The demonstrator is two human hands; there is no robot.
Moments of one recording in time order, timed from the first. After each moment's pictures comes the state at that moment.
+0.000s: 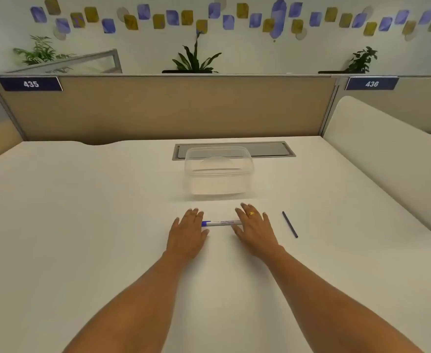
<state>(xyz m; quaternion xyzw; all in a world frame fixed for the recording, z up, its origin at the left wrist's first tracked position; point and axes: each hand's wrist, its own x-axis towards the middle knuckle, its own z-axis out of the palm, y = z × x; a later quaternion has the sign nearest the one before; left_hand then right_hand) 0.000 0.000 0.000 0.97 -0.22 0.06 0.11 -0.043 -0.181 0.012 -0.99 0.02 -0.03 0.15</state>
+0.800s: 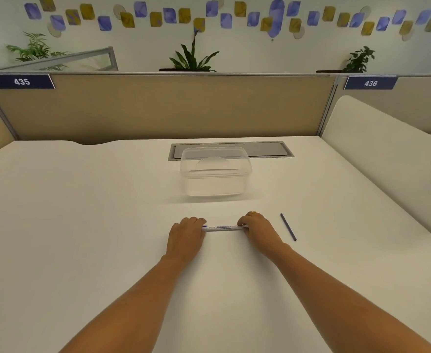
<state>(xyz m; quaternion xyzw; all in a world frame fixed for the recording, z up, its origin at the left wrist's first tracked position) 0.007 -0.008 -0.003 0.95 -0.25 0.15 0.13 -0.028 -0.203 0.012 -0.97 0.02 -0.02 0.23</state>
